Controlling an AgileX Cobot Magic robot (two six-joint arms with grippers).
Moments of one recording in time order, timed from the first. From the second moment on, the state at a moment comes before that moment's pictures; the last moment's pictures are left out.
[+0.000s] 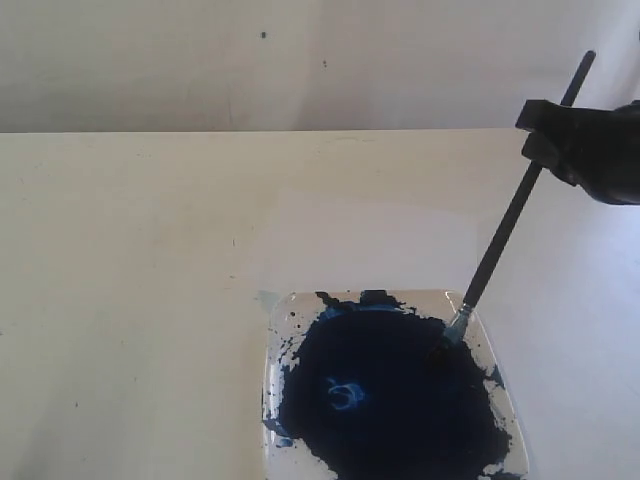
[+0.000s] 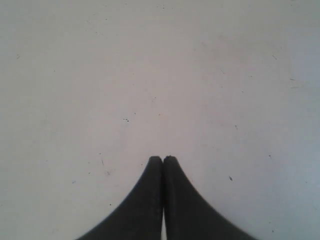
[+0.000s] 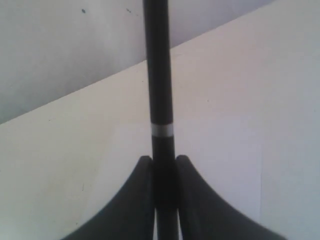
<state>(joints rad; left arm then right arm) -0.05 0.00 0.02 -0.05 0.41 0.02 0.23 1.21 -0.70 1.53 0.23 -1.07</state>
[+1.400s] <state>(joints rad) -0.05 0.00 0.02 -0.05 0.41 0.02 0.23 1.22 -0.73 1.74 1.06 -2.03</state>
